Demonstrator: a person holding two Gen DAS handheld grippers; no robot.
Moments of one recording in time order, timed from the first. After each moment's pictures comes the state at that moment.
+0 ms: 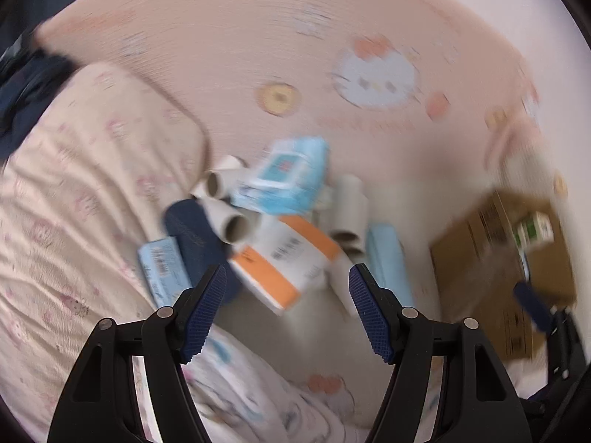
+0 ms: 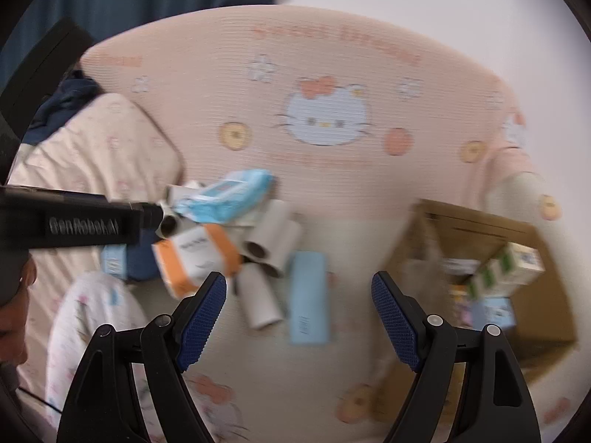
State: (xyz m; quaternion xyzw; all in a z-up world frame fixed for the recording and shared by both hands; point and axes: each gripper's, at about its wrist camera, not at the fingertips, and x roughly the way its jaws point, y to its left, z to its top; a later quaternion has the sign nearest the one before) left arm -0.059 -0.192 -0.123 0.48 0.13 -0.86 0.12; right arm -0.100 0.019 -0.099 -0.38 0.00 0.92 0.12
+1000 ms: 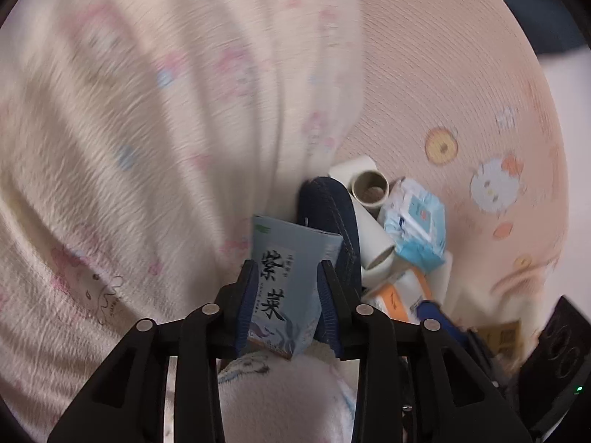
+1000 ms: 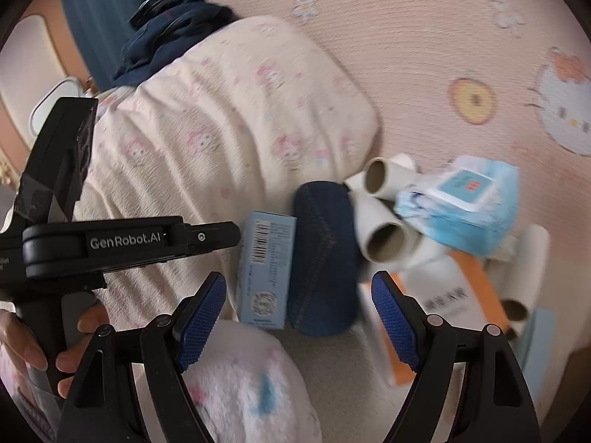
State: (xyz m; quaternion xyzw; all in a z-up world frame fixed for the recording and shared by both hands) left arm -0.008 -0.382 -0.244 0.42 0.42 -0.79 0.17; right arm -0.256 -0.109 -0.187 -0.46 0.03 0.87 -0.17
